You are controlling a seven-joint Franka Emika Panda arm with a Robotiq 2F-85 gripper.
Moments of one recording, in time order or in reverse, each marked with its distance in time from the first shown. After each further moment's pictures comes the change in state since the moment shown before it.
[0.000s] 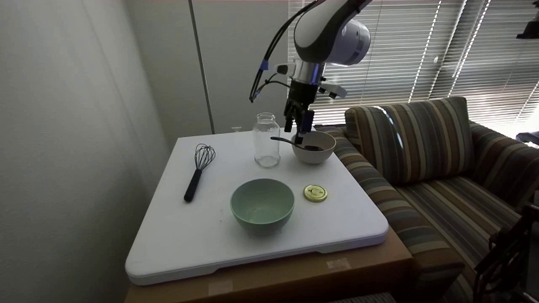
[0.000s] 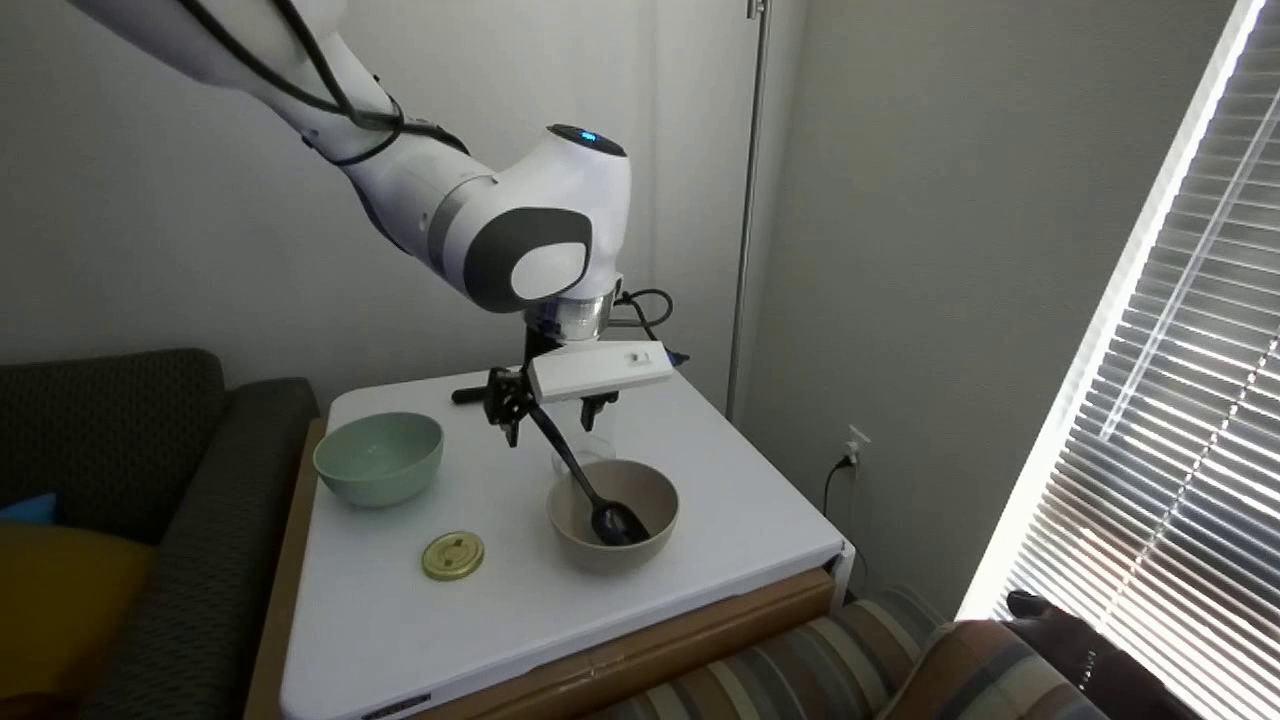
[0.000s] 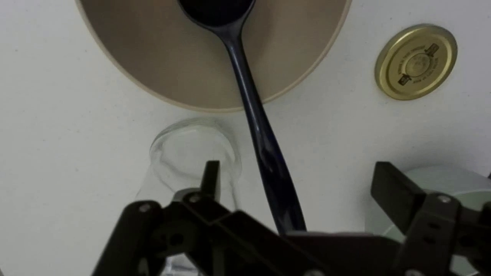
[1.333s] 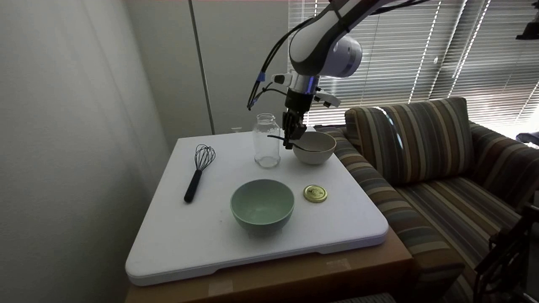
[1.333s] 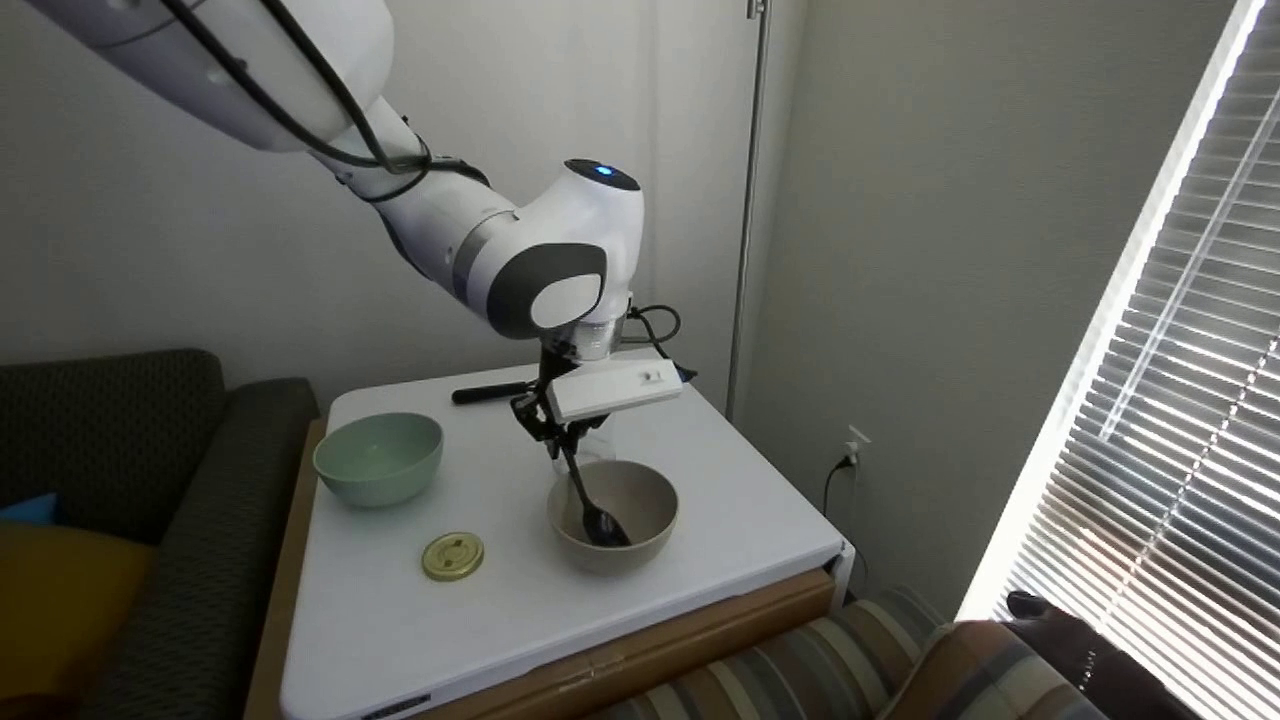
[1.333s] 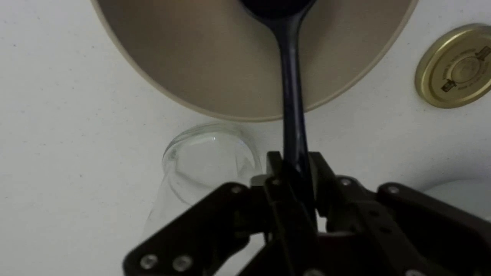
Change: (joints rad) arm 0.006 0.096 -0.002 0.102 -0.007 0.007 -0.027
